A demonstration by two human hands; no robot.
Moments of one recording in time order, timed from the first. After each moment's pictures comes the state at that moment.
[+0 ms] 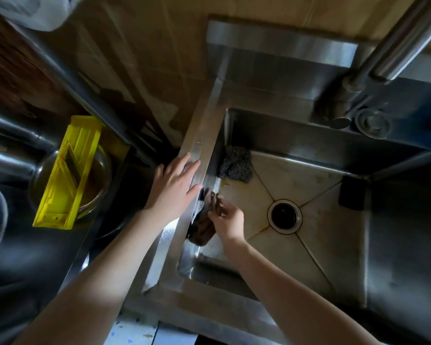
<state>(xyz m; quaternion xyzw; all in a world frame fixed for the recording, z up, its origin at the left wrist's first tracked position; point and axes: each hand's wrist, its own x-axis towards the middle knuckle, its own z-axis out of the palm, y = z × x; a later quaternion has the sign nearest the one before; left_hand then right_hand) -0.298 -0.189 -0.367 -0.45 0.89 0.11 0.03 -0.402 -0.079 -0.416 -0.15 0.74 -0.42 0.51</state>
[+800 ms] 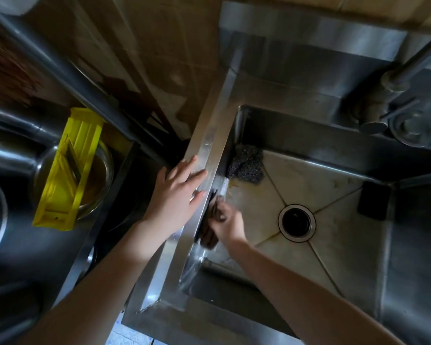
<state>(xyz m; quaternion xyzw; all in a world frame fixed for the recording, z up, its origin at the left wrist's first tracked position) -0.297 -0.195 -0.371 -0.44 0.88 0.15 0.01 -0.403 -0.101 -0.465 -0.25 0.74 -0.33 0.54</state>
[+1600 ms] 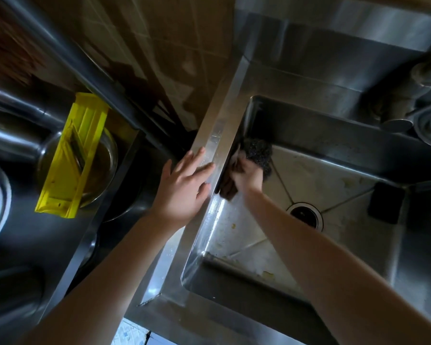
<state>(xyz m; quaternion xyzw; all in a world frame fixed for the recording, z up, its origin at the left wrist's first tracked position) -0.300 -0.190 -0.373 -0.46 0.87 0.18 -0.03 -0.455 -0.182 -0.494 -0.19 0.78 -0.36 0.48</state>
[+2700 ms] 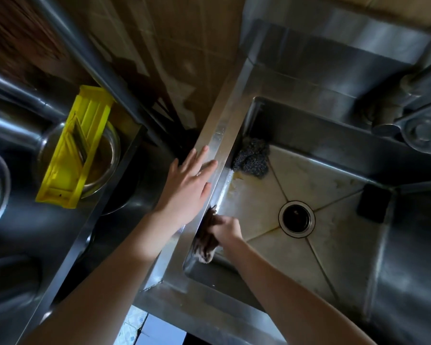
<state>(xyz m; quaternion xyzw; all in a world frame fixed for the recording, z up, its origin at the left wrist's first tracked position) -0.294 -0.181 -0.377 -0.45 0.88 0.16 0.00 -0.378 -0.084 -0.478 -0.13 0.76 -0.21 0.61</state>
